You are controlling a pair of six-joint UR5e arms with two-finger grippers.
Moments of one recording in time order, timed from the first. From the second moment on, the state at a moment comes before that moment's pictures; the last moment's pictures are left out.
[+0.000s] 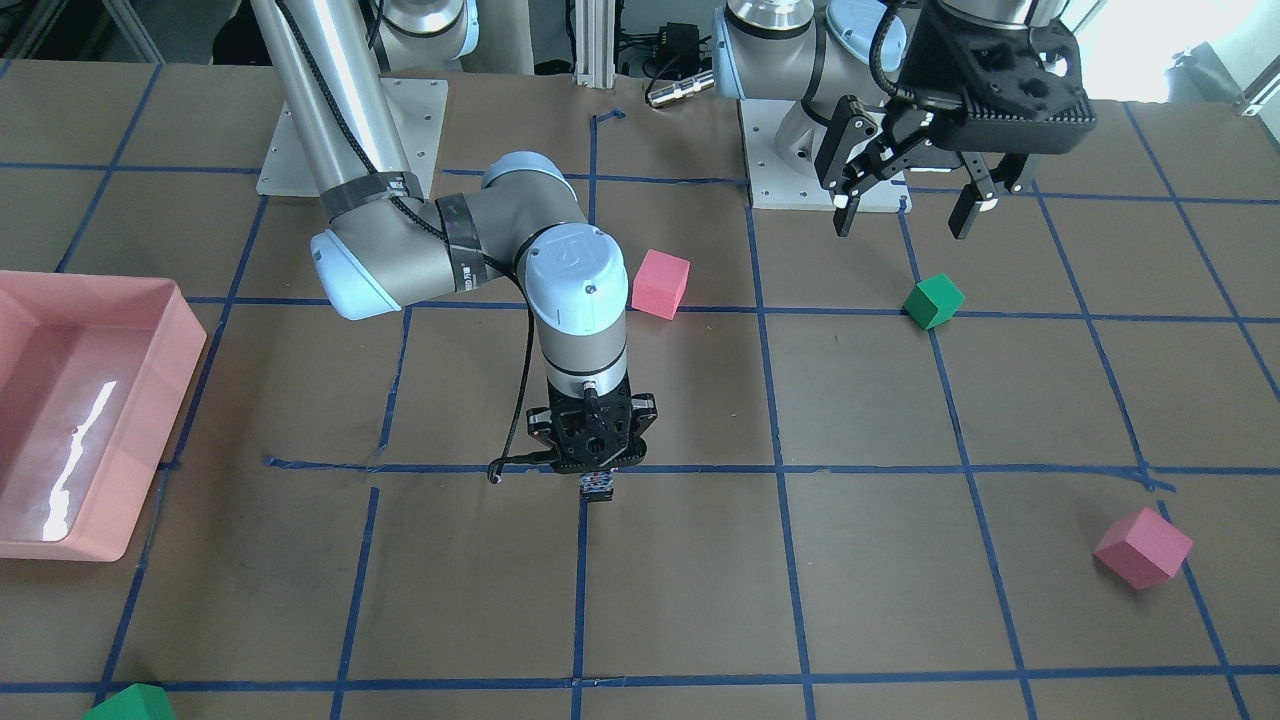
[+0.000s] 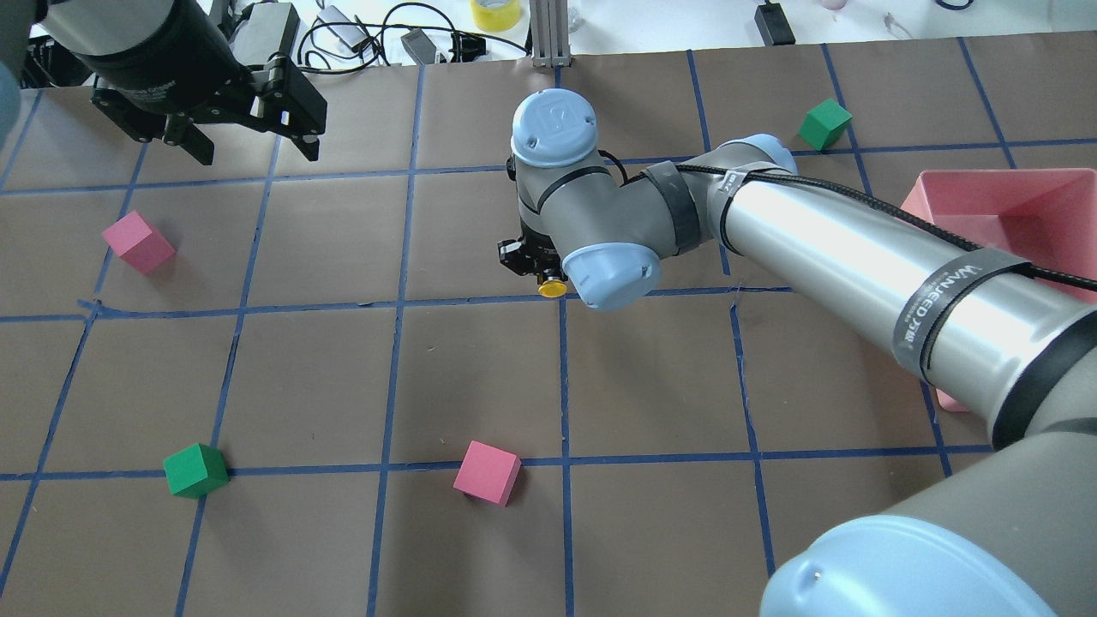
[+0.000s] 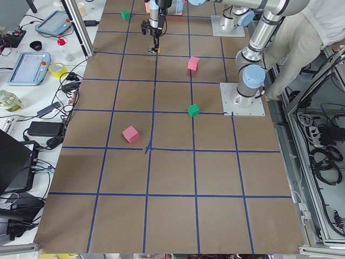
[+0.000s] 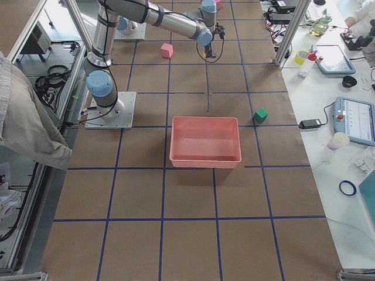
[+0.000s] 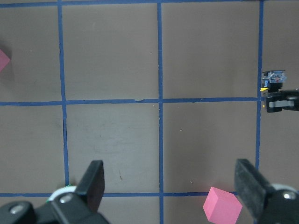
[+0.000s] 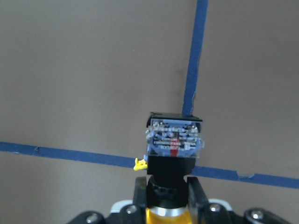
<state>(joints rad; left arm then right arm) -1.58 -1.51 -1.51 -1.51 1.59 0.00 1.97 -1.05 1.64 -2.24 -1.55 0.27</state>
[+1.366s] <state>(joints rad) -1.58 -1.51 -1.51 -1.51 1.59 0.00 1.98 -1.04 1.68 -2.28 -1.55 0.26</state>
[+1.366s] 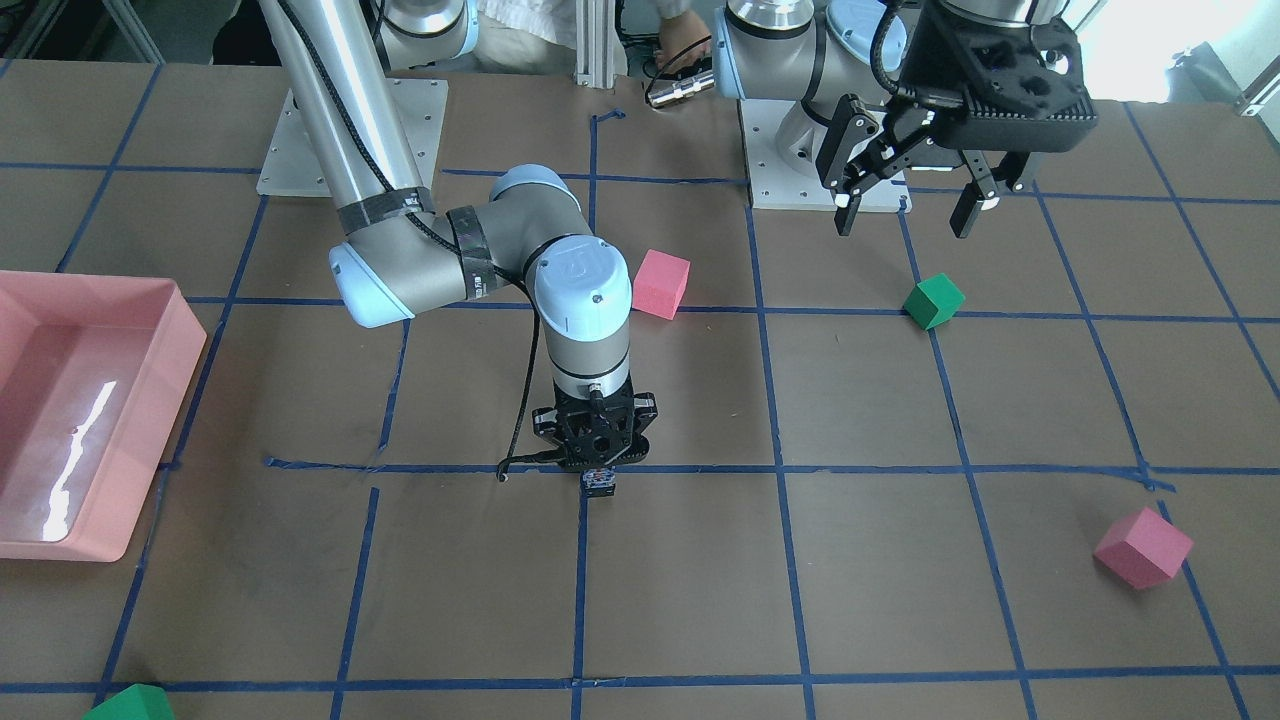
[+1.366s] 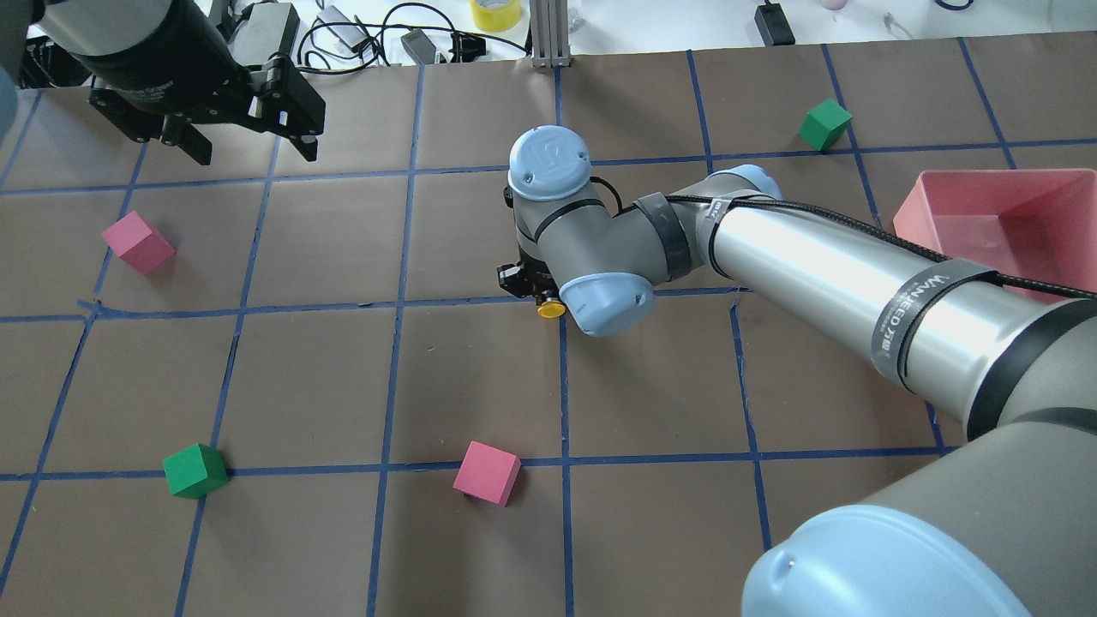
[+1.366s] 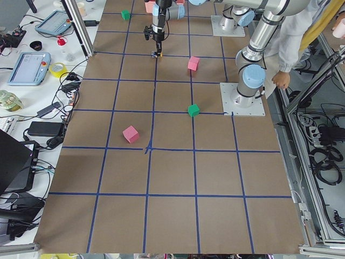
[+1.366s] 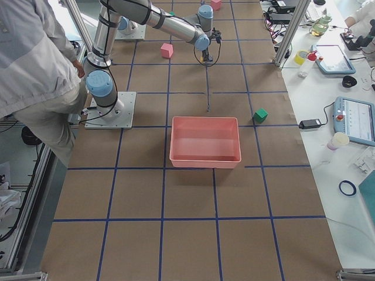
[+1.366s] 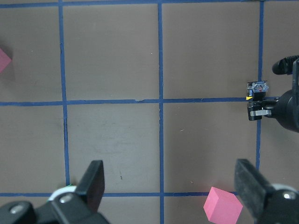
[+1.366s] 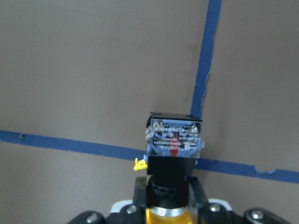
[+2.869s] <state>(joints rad) -1.58 -1.51 -1.51 -1.51 1.59 0.00 1.97 -1.14 1.68 -2.24 -1.55 0.19</state>
